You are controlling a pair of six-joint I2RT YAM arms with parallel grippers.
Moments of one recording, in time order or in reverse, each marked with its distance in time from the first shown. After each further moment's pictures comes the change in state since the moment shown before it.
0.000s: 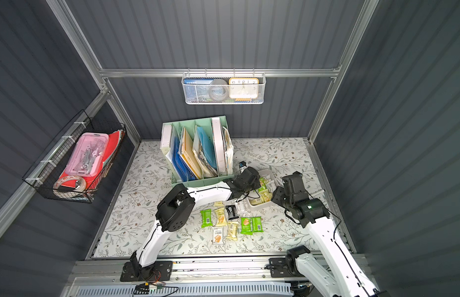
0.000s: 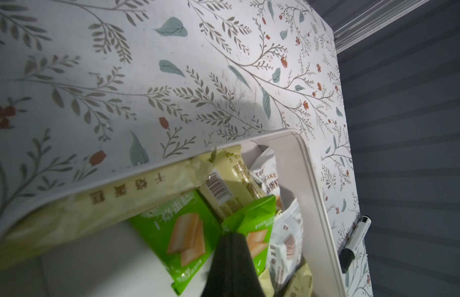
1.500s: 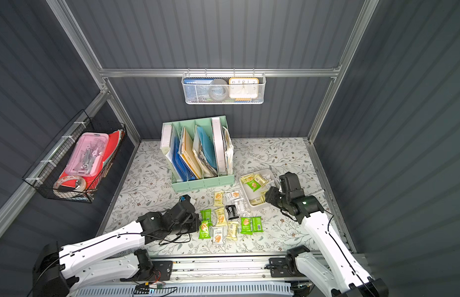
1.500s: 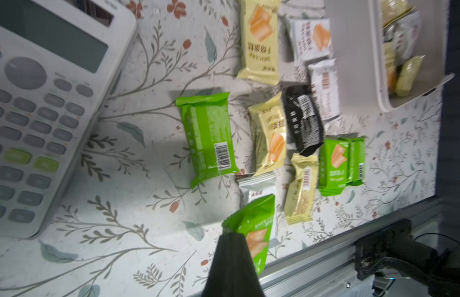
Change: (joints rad) left arm 0.000 -1.183 -1.054 -0.497 0.143 0.029; right arm 0.000 0.066 -0.037 0.076 -0.175 -0.001
